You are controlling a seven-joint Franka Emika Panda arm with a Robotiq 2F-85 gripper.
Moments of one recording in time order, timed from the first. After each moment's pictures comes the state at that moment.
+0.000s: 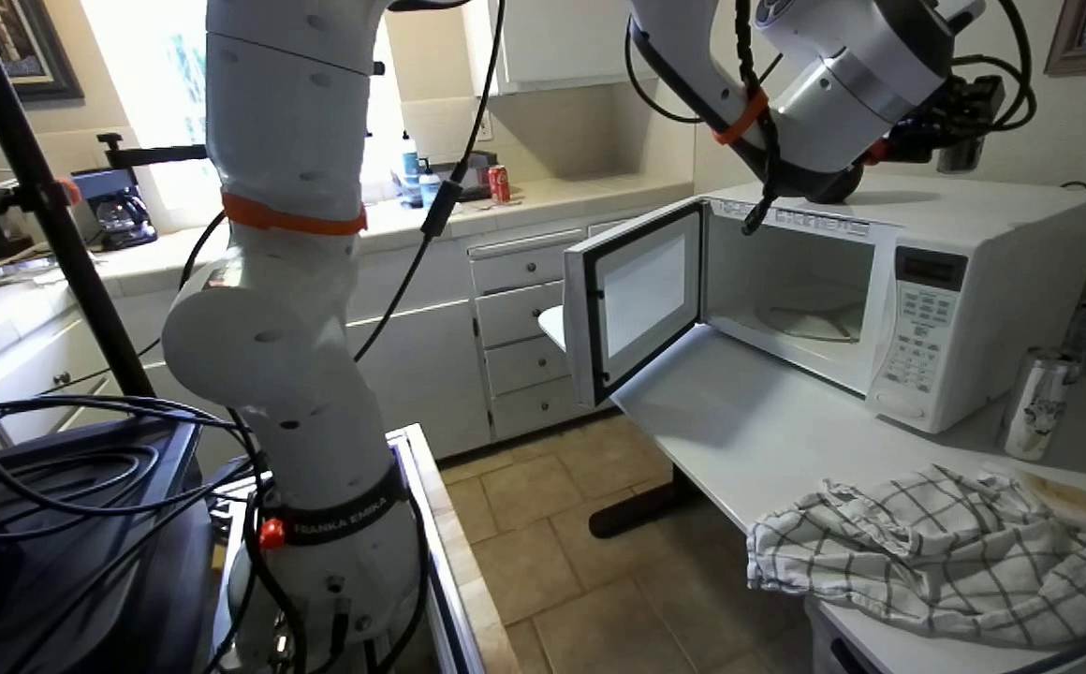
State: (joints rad) arm -0.22 0.32 -0.06 -1.80 -1.05 3.40 0.90
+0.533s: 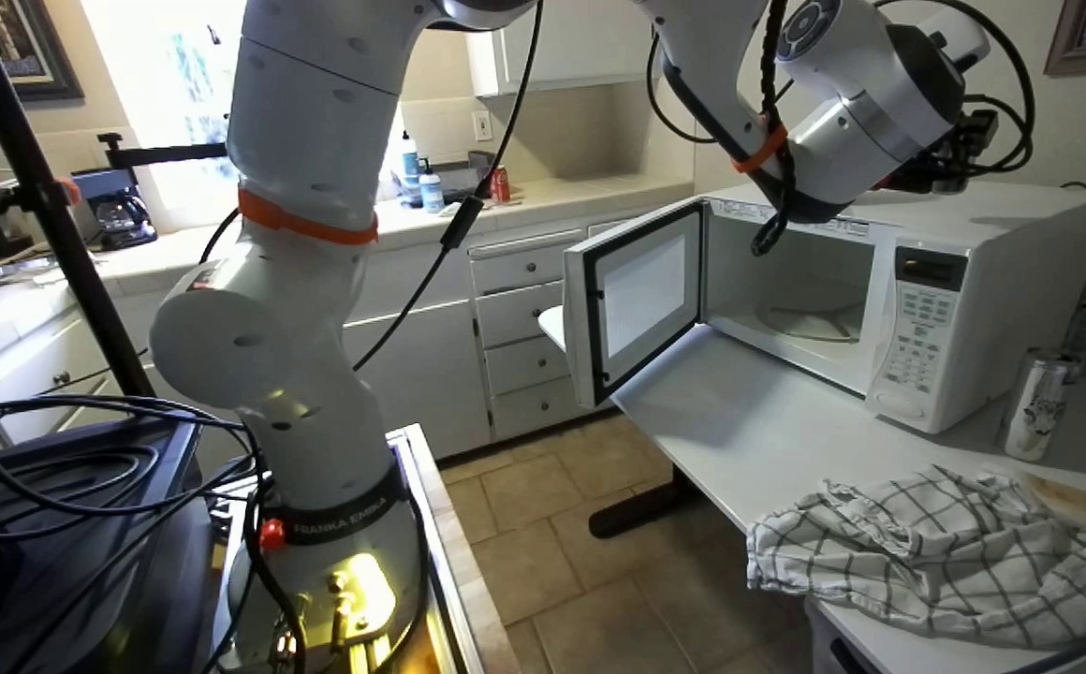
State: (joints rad) arm -0.32 0.43 0.07 -1.71 -1.05 3.42 0.90
